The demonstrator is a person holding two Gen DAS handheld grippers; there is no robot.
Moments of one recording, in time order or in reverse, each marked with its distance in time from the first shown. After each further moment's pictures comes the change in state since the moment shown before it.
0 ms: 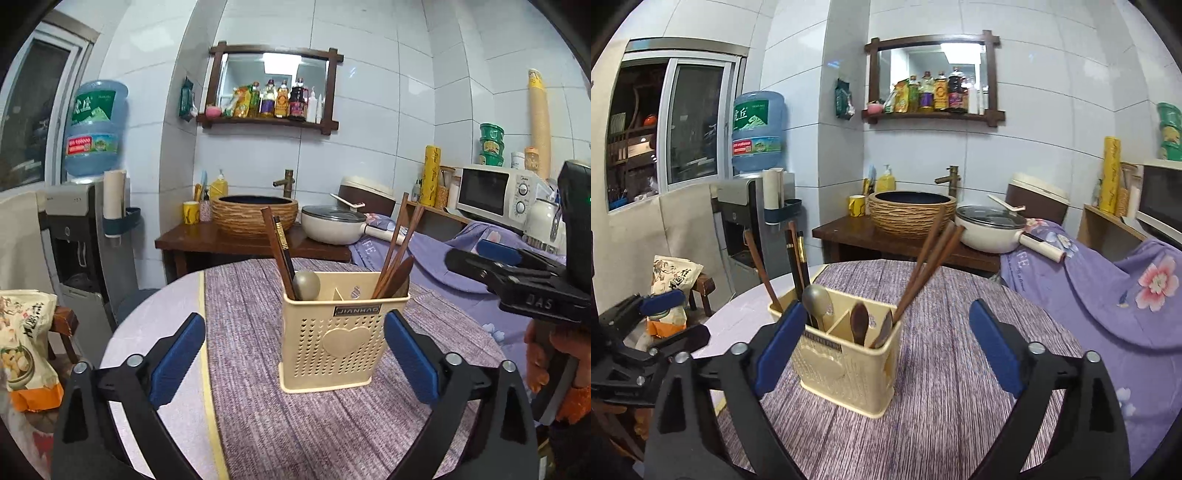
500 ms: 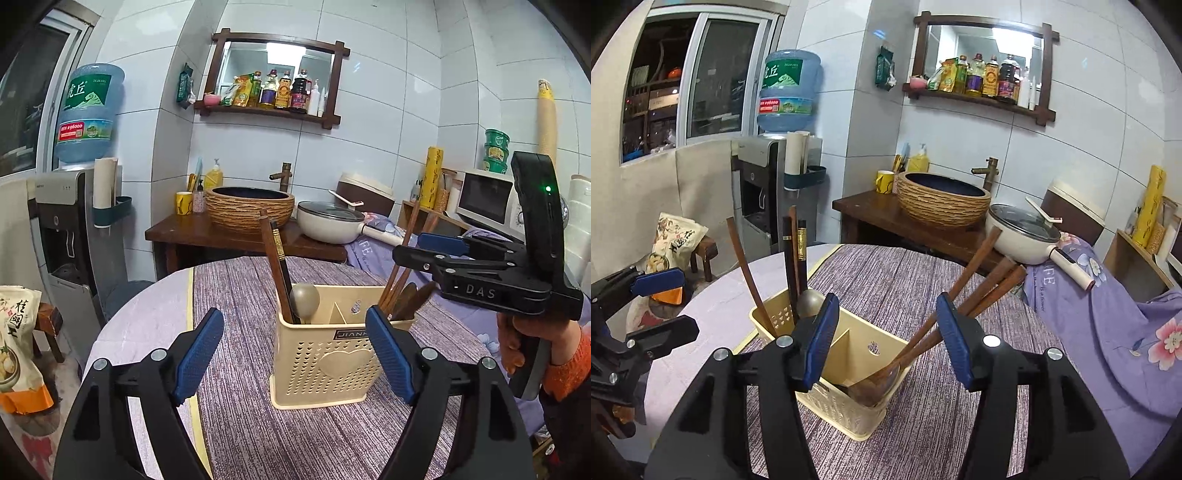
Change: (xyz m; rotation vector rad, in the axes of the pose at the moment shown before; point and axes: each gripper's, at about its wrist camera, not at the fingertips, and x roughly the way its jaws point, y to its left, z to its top) left arm 0.038 0.010 0.022 -0.057 0.055 -0.045; right arm 0.077 0.010 0.039 -0.155 0.118 0.106
